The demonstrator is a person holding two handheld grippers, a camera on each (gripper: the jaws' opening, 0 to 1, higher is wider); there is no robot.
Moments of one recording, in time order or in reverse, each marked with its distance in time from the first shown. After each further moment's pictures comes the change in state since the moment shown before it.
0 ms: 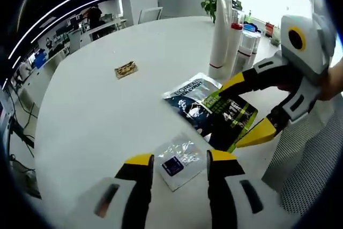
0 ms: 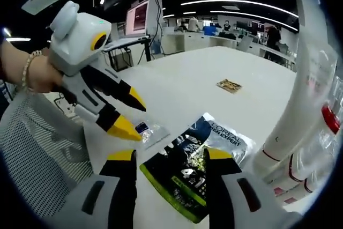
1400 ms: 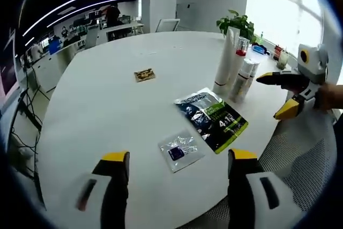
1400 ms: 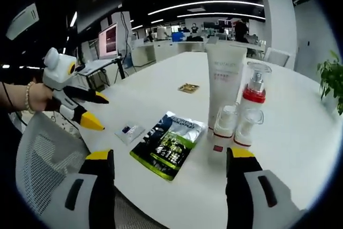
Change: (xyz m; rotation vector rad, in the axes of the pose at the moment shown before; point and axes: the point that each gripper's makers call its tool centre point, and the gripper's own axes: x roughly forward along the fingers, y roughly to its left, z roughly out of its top) left arm -0.056 0.007 0.003 -0.152 -0.098 0.029; right arm -0.100 -0.041 -0.006 0.185 -0.066 -0.201
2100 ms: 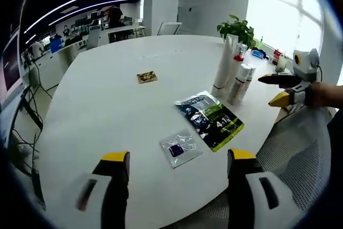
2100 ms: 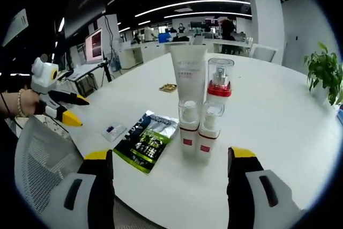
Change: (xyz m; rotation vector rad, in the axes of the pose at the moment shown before) left arm -0.018 0.002 -0.001 -0.022 -0.024 -0.012; right arm -0.021 -0.036 -0.003 0.045 -0.002 -0.078
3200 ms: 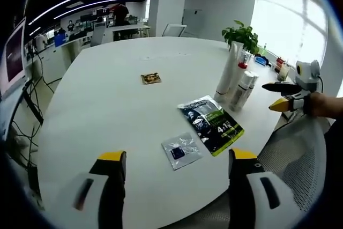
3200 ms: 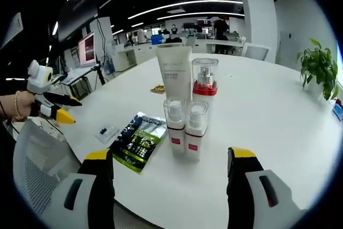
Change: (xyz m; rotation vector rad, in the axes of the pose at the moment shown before) left arm 0.002 0.007 0.013 -0.053 -0.014 0.003; right arm -0.006 -0.014 -0.001 0.014 -0.008 -0.047
